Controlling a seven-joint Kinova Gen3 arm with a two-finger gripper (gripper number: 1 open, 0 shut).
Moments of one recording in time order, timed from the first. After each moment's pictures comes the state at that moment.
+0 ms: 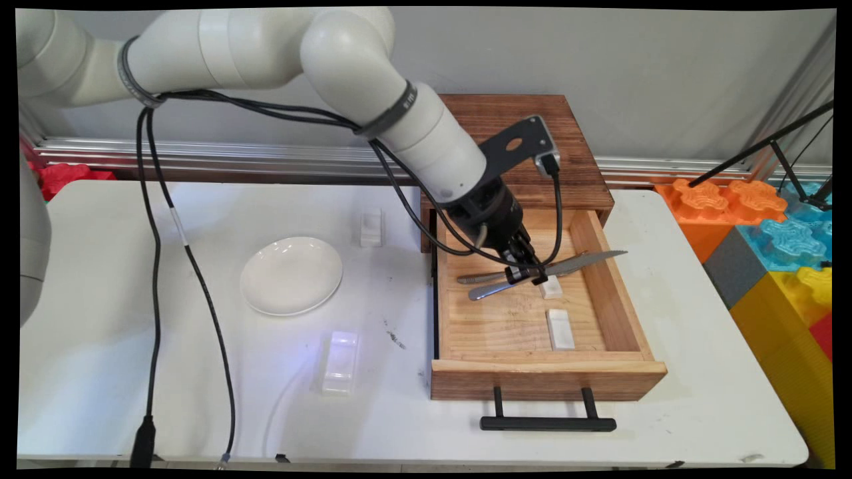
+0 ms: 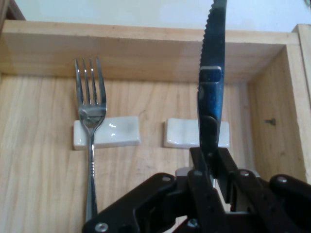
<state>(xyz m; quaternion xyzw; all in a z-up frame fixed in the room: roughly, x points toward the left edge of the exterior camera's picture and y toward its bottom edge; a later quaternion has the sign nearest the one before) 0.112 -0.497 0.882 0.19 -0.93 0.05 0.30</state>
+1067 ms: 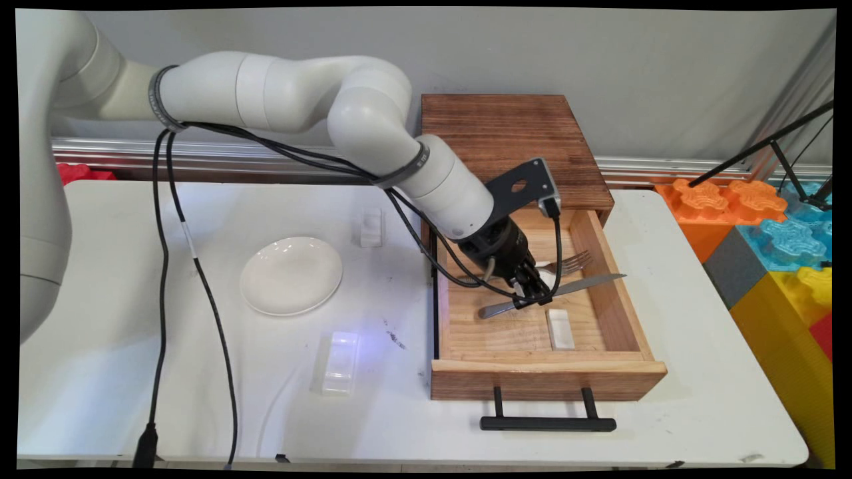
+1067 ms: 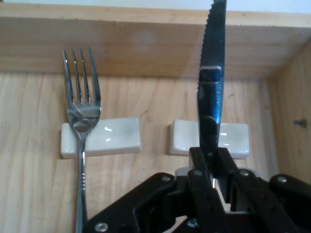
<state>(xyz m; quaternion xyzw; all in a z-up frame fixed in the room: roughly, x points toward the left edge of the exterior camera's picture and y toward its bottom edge) 0.100 -0.502 0.825 0.19 -0.93 0.06 0.31</state>
